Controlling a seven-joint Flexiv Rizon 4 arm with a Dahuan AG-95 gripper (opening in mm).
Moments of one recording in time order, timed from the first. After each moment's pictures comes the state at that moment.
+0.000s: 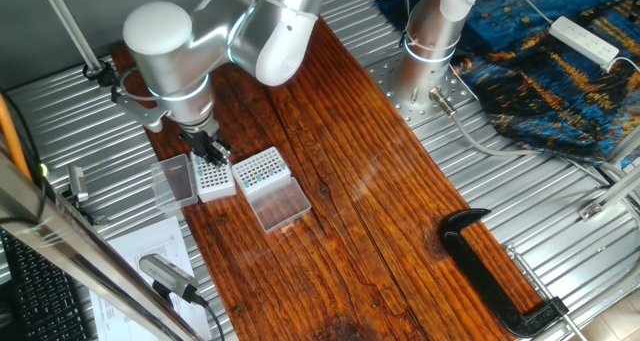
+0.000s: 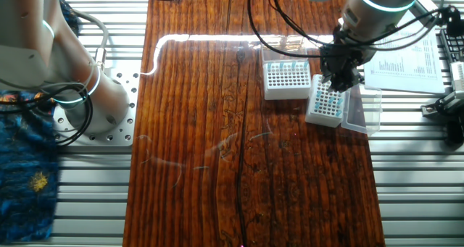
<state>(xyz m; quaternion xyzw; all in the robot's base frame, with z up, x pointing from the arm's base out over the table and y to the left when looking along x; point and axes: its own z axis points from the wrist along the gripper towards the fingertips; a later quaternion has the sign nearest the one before) 0.591 0.020 0.091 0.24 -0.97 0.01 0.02</state>
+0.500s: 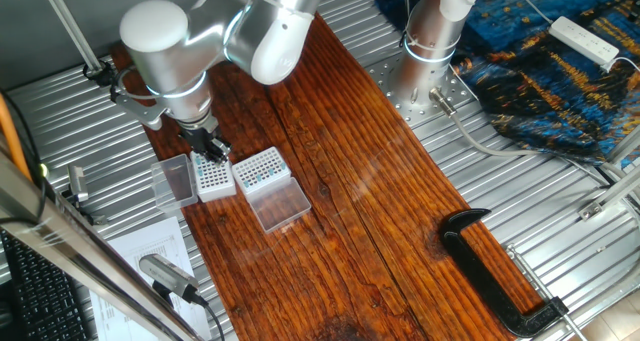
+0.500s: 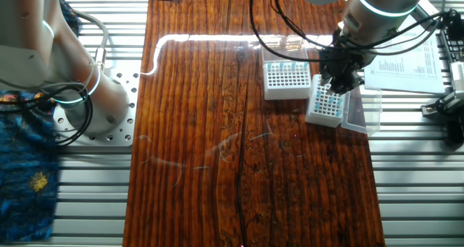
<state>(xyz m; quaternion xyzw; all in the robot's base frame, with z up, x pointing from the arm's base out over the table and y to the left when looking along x) 0.589 0.018 0.090 0.26 -0.97 0.01 0.02</state>
